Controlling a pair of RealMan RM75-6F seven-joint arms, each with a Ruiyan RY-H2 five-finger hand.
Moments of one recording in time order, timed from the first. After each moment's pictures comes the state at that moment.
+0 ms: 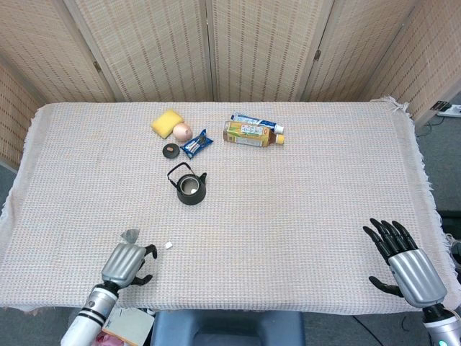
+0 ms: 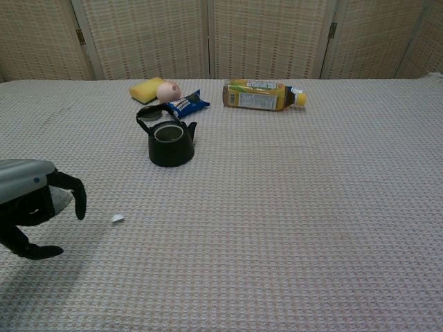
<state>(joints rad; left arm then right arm) -0.39 -1.40 -0.09 -1.97 1.10 1.08 0.71 0.07 -1.02 -0.07 -1.67 -1.75 1.50 -0.03</state>
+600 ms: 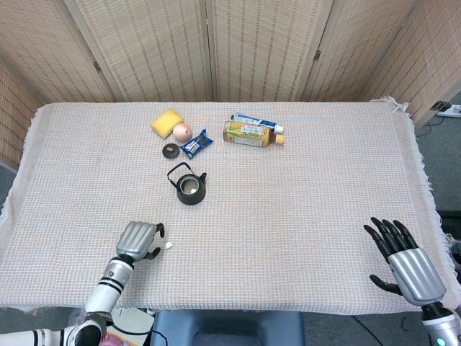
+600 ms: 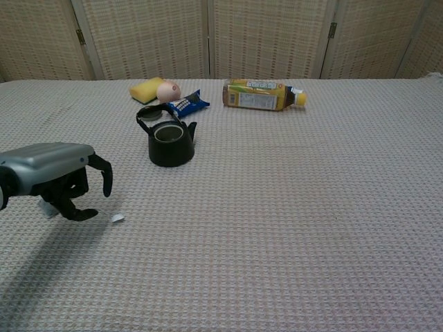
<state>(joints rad) -0.56 -1.50 -0.15 -1.74 0.92 1.06 0.72 0.07 -1.03 -0.06 -1.68 -1.73 1.48 -0.06</state>
